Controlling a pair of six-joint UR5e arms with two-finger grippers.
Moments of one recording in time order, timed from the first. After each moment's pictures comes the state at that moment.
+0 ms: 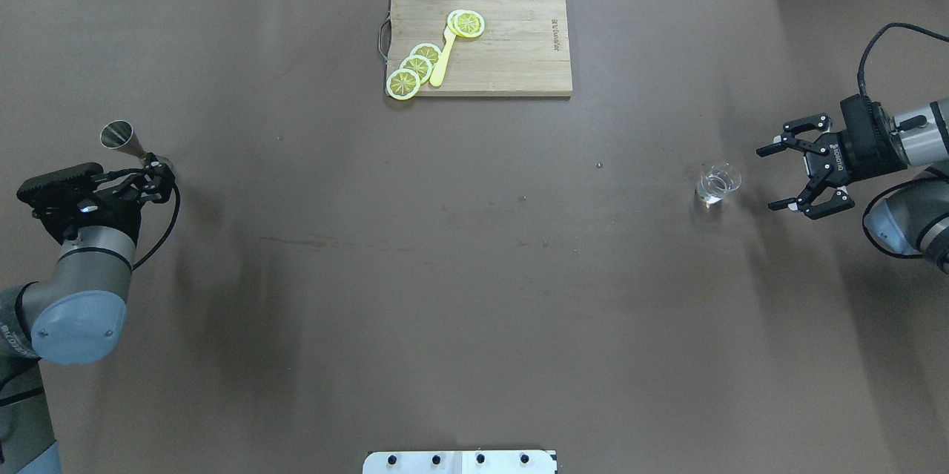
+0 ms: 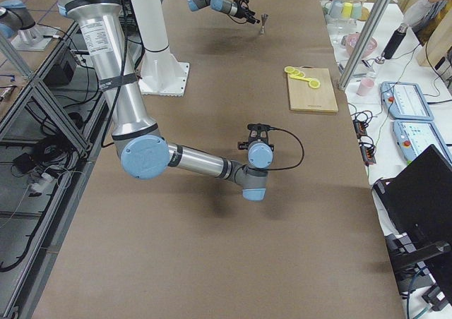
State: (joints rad) left arm -0.41 -1.52 -1.81 -2.03 -0.71 -1.64; right arm 1.06 -1.28 0.94 0.22 2.61 -0.10
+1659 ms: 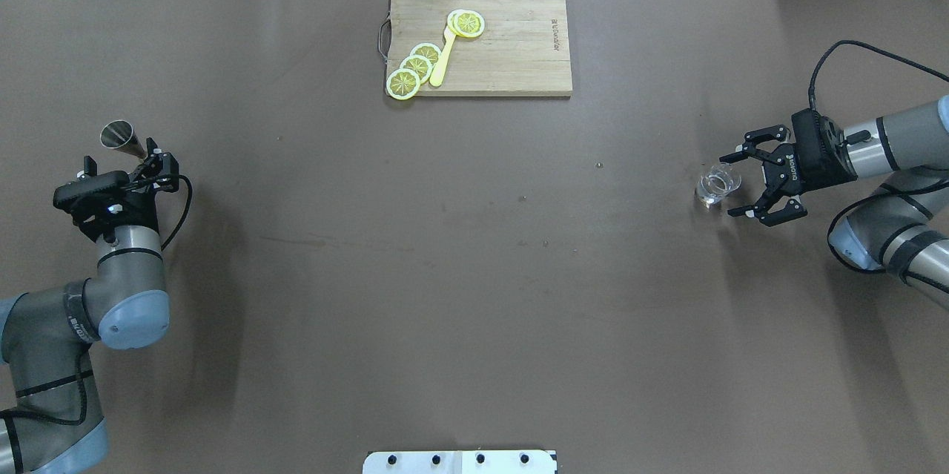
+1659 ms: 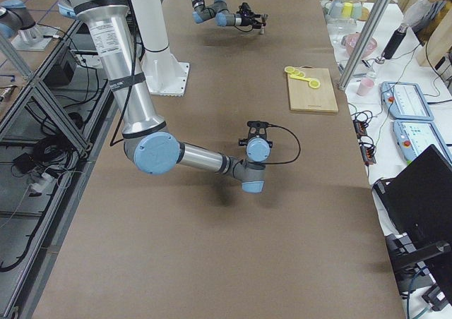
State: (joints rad) left arm -0.41 -1.63 -1.54 -2.02 -0.49 -1.74; right arm 0.96 -1.24 0.92 0.22 2.48 -0.08
